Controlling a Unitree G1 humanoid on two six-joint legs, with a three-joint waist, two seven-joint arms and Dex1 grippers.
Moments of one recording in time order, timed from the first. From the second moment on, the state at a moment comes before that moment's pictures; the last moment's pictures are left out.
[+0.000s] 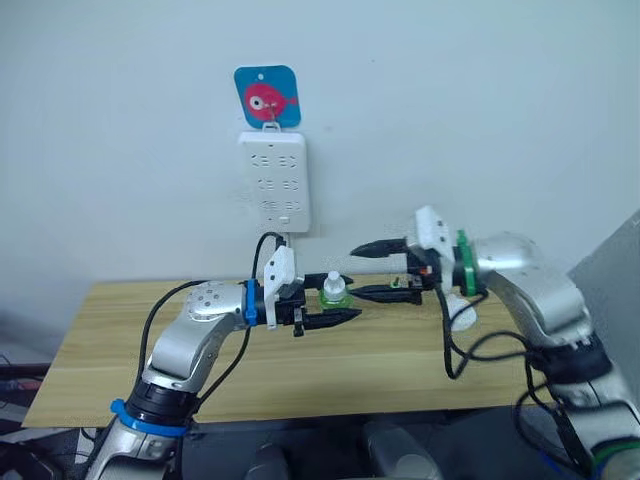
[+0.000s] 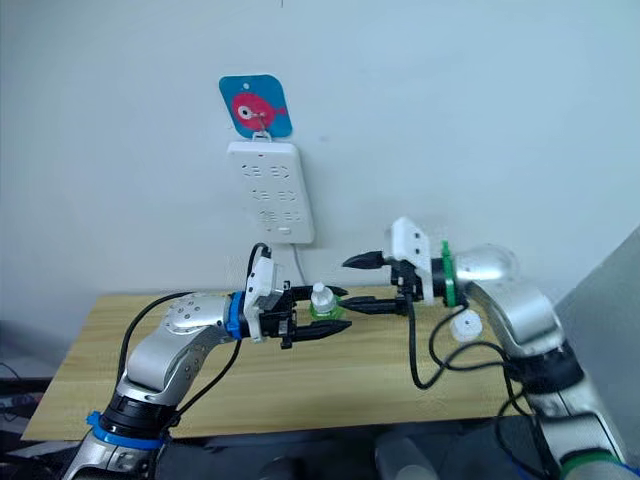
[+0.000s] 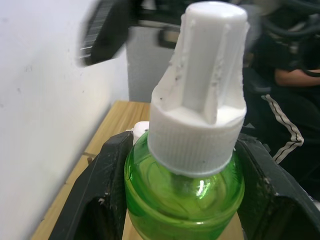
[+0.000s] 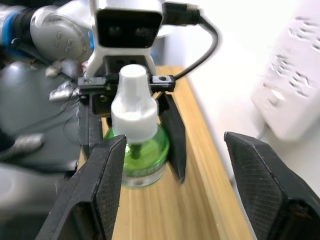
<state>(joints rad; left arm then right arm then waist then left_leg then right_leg) -0.31 0.48 -0.15 -0.15 -0.43 0.29 -1.09 -0.44 -0.54 0.16 -0.40 0.42 0.58 1.00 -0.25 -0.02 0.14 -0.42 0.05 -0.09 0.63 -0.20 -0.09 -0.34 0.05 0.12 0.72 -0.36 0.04</state>
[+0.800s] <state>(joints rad) -0.31 0.46 -0.15 -0.08 -0.41 0.22 -1.08 -0.43 -0.57 0.17 -0.47 0.43 0.71 0.82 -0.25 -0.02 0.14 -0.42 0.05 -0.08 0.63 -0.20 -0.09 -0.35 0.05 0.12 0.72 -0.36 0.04</state>
